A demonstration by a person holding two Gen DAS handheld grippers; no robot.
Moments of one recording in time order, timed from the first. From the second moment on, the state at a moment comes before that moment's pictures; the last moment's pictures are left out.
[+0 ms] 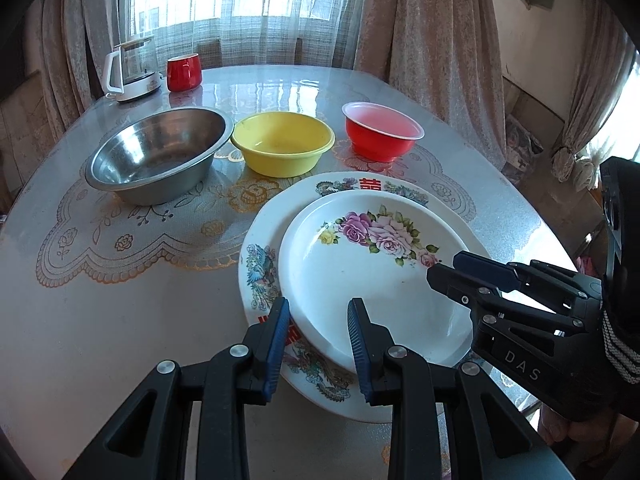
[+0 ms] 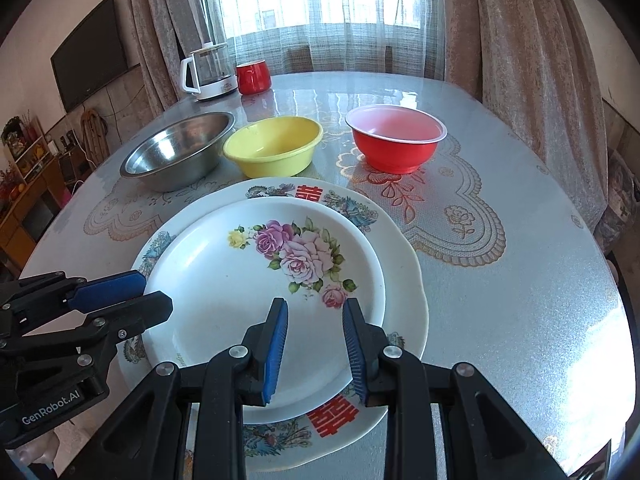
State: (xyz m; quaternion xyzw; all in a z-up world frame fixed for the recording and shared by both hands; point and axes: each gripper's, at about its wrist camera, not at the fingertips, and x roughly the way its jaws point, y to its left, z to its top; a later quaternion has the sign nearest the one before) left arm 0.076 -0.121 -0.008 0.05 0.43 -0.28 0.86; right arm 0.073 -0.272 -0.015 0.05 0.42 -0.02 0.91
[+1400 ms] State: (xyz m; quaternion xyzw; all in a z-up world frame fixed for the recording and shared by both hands) left arm 0.112 -0.044 -0.020 -0.03 0.44 -0.17 0.88; right arm 0.099 -0.230 -0.001 0.10 0.42 0.07 0.90
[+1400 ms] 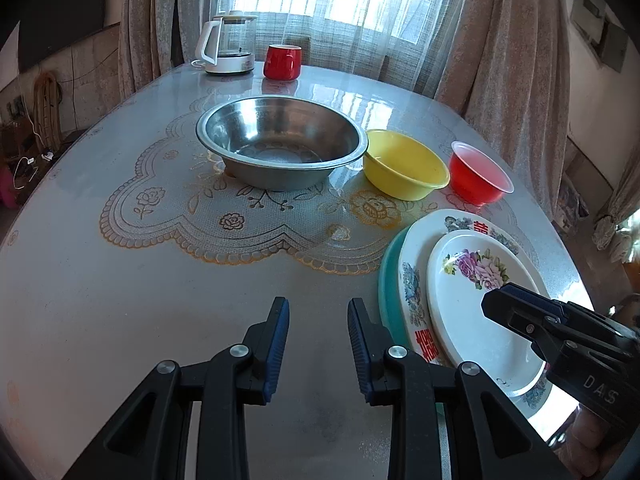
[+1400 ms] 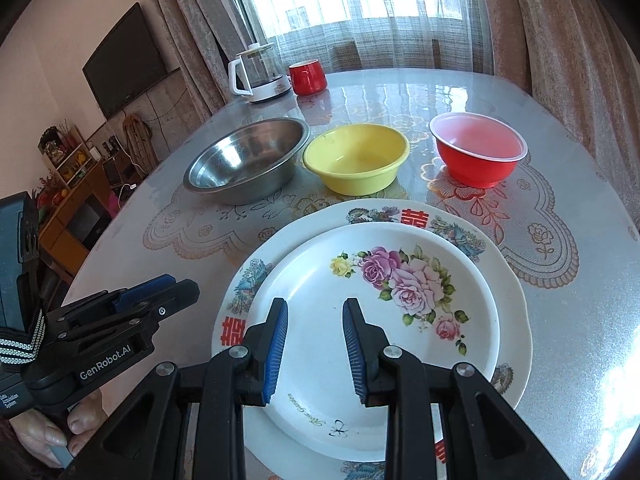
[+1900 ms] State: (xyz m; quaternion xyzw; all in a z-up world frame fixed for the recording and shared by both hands) left arm 0.134 -0.003 -0.034 -0.06 0.46 -0.12 0.88; right arm 0.136 -0.200 0.007 0.11 0.43 0.11 0.89
